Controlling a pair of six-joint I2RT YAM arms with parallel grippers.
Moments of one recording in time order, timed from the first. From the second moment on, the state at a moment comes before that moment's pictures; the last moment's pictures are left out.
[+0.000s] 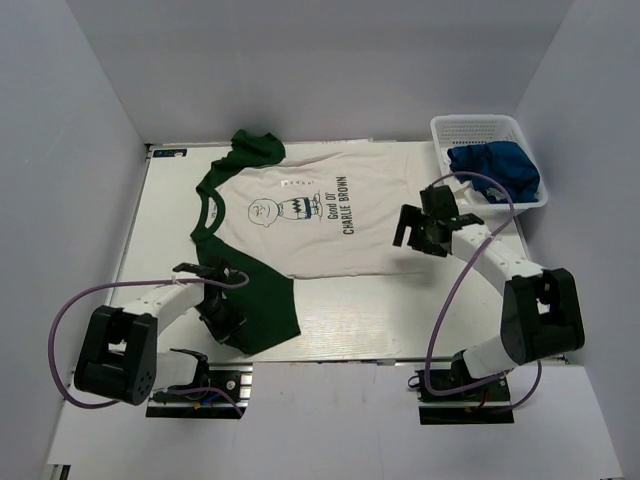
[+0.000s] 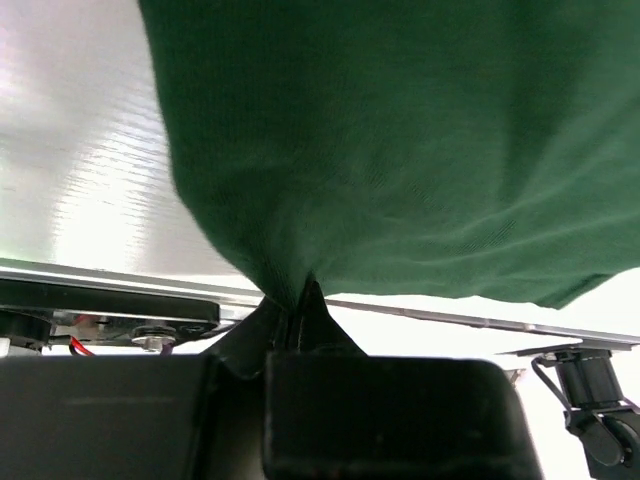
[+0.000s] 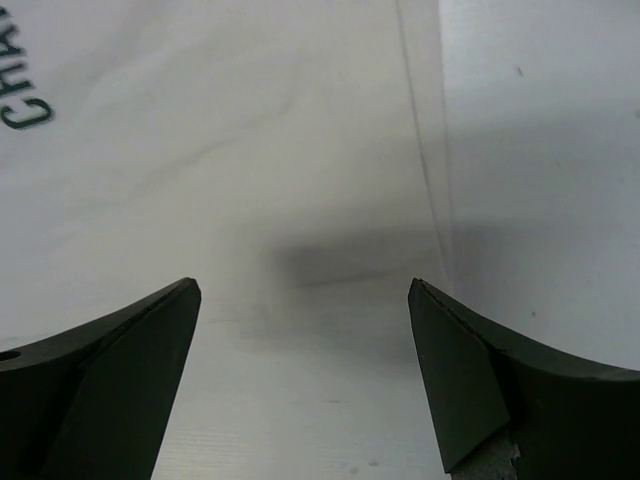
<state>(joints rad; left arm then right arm) -0.24 1.27 0.52 -0.92 0.27 -0.85 0.29 1.48 0.96 -0.45 0.04 0.43</state>
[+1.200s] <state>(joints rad) -0.24 1.02 0.59 -1.13 0.33 -0.80 0.19 1.39 0.68 -0.44 0.01 0.51</state>
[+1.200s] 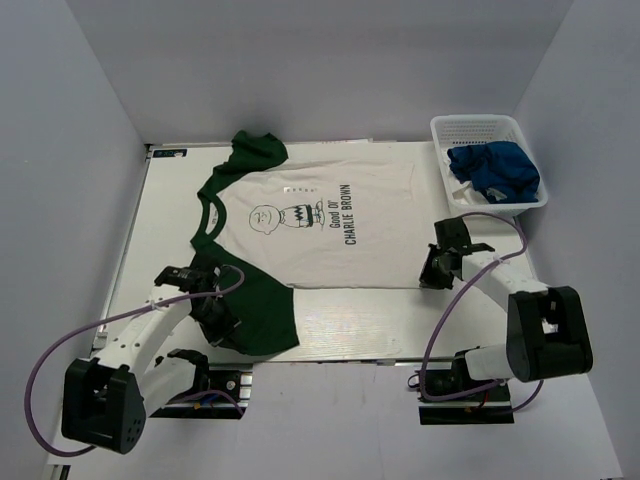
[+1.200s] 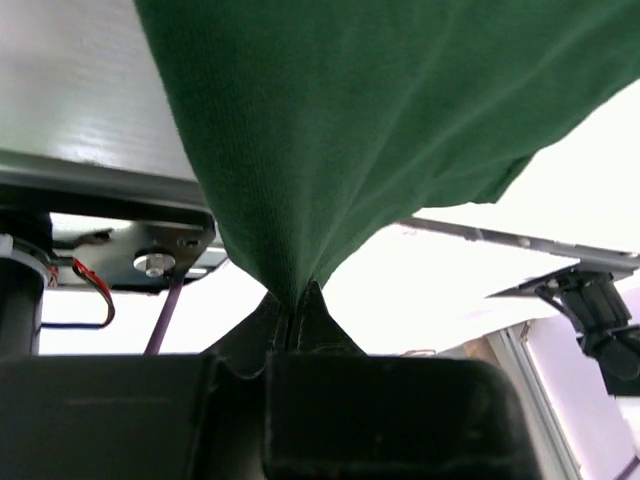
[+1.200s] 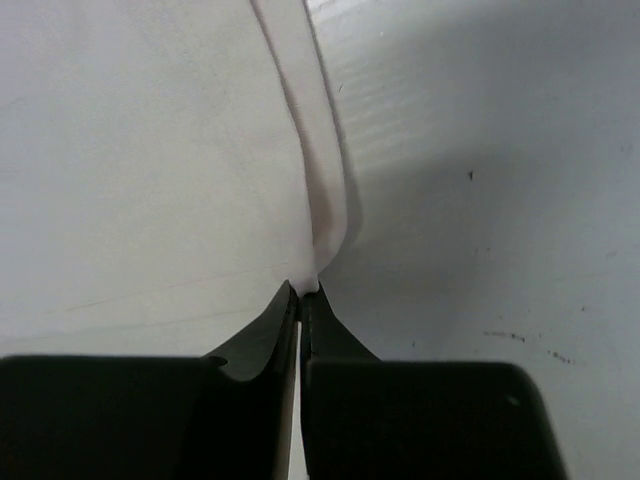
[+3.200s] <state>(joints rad) 0.00 1.92 1.63 -0.46 0.37 -0.61 0.16 1.95 1.55 -0.64 -0.03 0.43</state>
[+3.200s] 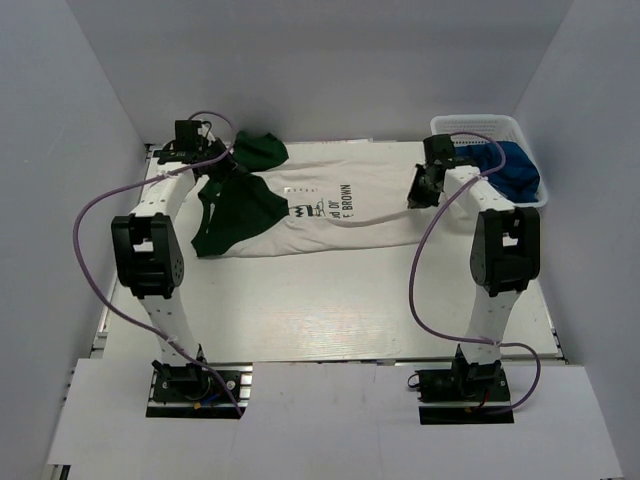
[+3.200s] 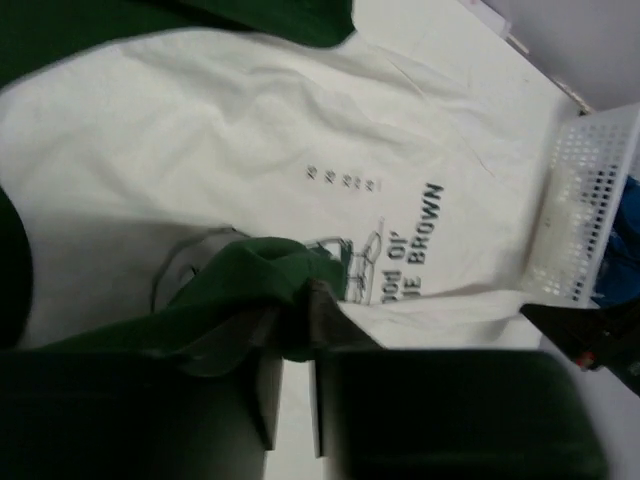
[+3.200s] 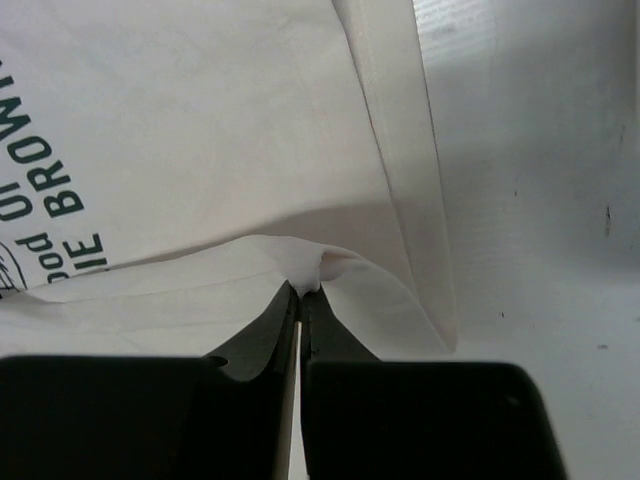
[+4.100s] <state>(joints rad) 0.03 1.80 1.21 -0.32 0.34 -0.62 0.20 1.86 1.31 -0.41 -0.20 0.37</state>
